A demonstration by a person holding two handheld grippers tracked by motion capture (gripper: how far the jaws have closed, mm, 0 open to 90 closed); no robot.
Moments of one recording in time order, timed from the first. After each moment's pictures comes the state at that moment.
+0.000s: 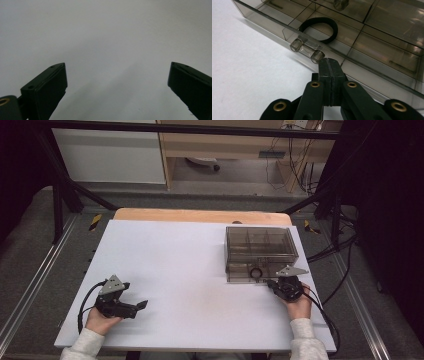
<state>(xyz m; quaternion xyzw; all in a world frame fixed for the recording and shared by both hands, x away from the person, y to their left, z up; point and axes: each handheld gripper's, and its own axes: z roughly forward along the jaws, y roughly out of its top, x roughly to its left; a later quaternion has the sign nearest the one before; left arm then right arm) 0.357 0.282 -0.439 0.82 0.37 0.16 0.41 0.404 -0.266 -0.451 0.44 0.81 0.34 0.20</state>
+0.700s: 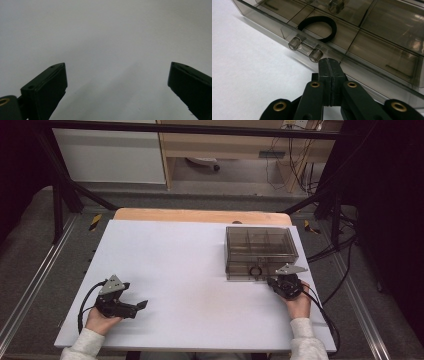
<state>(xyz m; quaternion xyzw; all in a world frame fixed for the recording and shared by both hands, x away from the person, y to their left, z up) 0.357 0.282 -0.440 0.82 0.37 0.16 0.41 0.411 -0.266 -0.451 0.44 0.81 0.34 0.21</state>
